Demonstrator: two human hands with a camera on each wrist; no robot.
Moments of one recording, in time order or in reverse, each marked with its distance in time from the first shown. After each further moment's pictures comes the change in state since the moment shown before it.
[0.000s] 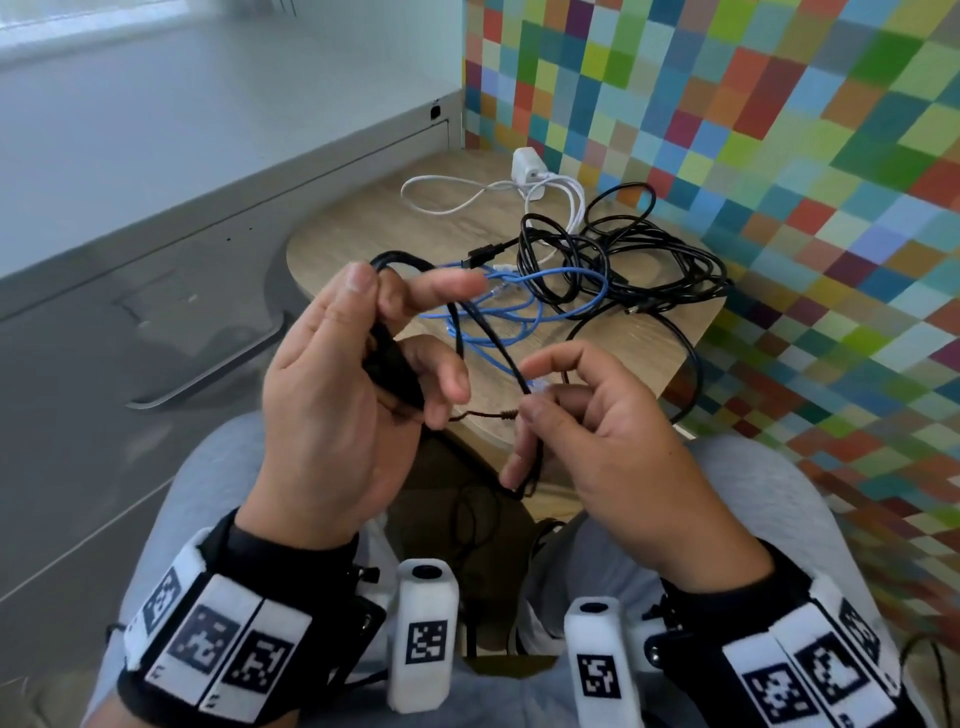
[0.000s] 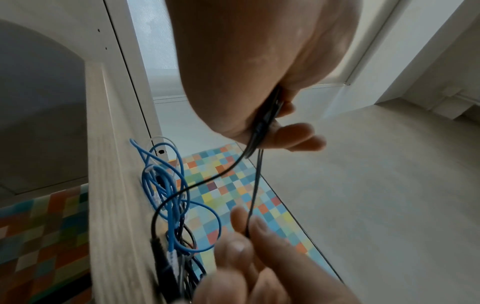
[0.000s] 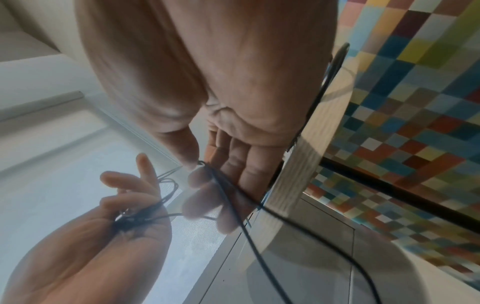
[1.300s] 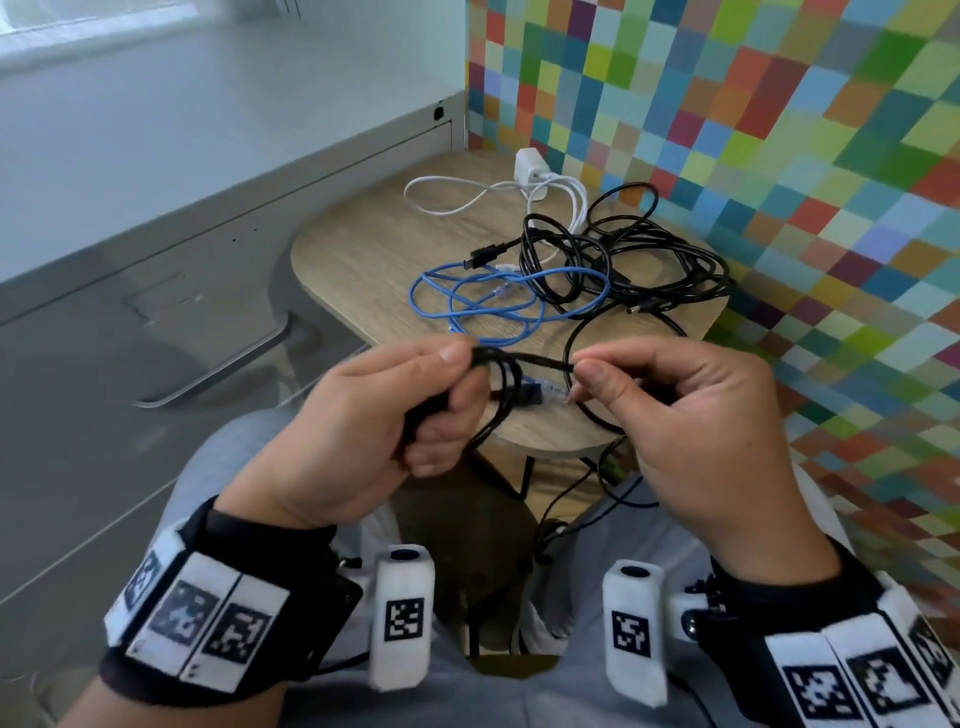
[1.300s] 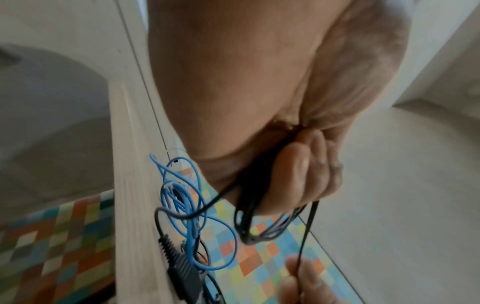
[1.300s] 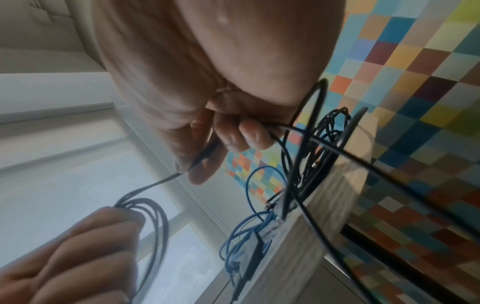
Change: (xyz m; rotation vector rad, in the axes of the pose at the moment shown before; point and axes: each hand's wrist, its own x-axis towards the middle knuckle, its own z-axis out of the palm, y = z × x) left_hand 0.003 -0.003 -0.025 0.121 -0.417 -0.486; right_hand -0.003 -0.018 -0.028 -0.296 0.292 -0.300
